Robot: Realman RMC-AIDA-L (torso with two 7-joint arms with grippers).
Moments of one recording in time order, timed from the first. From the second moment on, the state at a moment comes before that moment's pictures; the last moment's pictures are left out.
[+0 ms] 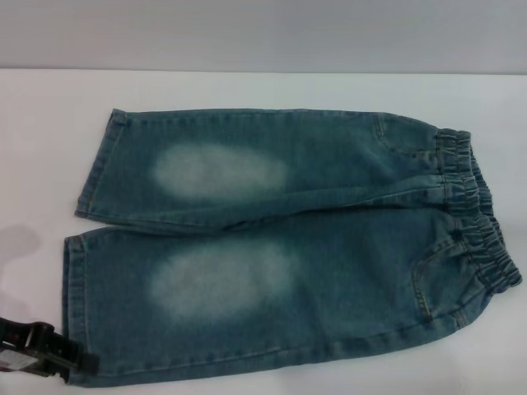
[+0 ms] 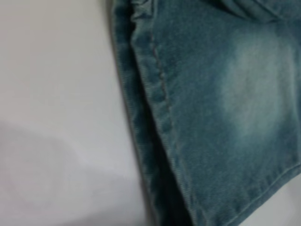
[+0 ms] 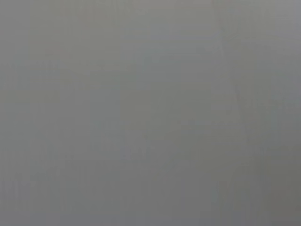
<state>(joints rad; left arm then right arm) -0.50 -1.84 0.90 0.54 2.34 1.72 -2.45 0.56 2.01 -0.17 -0.16 -0.68 -1.11 0.29</state>
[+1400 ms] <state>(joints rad) -0.64 -1.92 0.72 0.57 2.39 1.54 -2.47 0.53 1.77 -0.55 -0.58 -1.55 -1.29 1.83</state>
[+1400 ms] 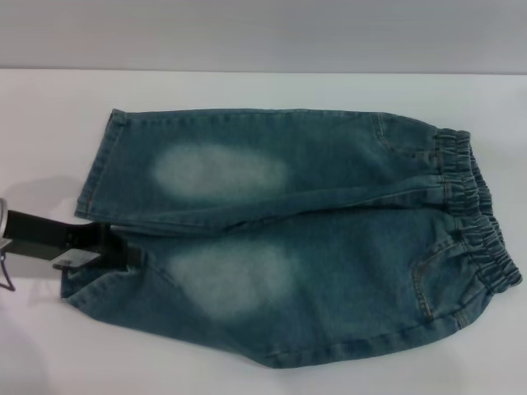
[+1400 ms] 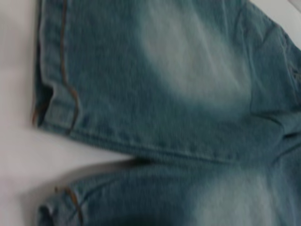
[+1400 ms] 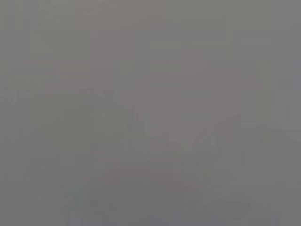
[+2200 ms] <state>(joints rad) -0.68 -1.96 0.72 0.60 2.38 1.46 -2.45 0.82 1.74 -0.74 -0.72 -2.49 -1.75 2.09</state>
